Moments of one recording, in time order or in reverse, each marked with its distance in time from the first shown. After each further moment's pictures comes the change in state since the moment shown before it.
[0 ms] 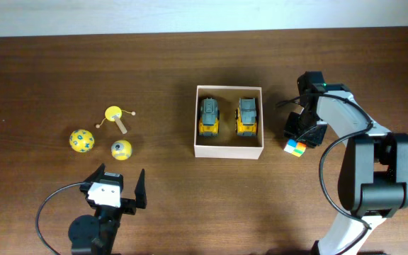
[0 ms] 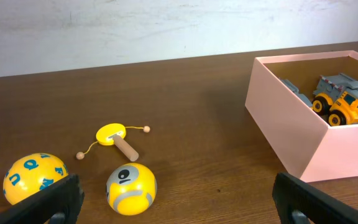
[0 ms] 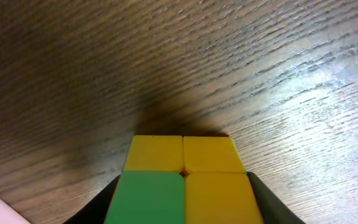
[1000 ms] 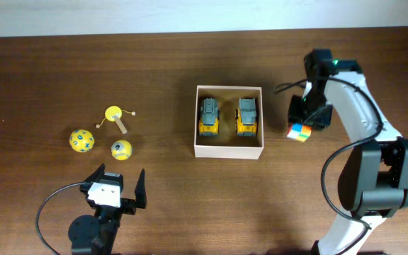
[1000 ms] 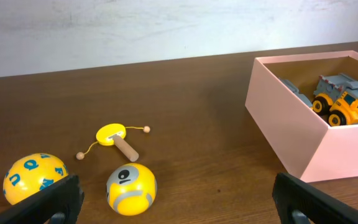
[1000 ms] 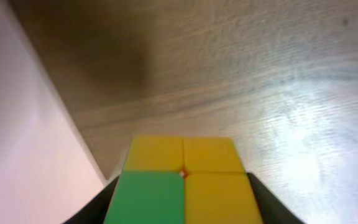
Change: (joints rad) left arm 0.000 0.000 0.000 0.000 0.000 0.000; right arm 0.000 -0.003 0.292 -0.278 -0.042 -0.155
